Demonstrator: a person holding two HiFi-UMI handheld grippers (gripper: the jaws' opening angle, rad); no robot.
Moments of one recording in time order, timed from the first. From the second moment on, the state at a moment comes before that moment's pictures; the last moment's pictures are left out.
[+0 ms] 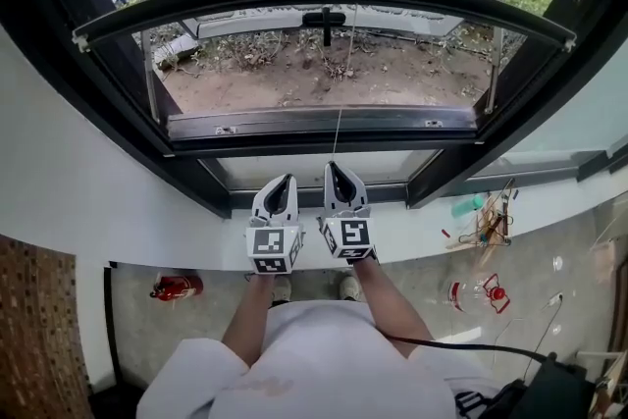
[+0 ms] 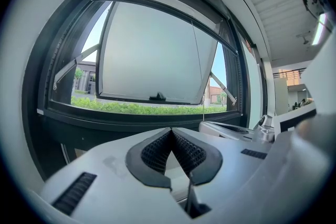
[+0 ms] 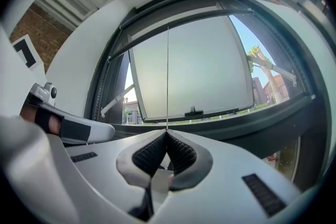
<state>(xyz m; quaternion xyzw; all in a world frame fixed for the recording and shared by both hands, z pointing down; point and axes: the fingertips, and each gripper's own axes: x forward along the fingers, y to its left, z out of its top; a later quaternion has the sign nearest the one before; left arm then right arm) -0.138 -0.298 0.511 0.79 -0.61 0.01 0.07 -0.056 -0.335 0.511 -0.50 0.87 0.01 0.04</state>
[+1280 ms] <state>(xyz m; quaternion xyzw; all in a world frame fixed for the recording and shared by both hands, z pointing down) -0.128 -0.305 0.449 0.80 -0.59 -0.04 0.03 -0.057 -0.326 0.434 -0.48 0.87 0.03 0.12</state>
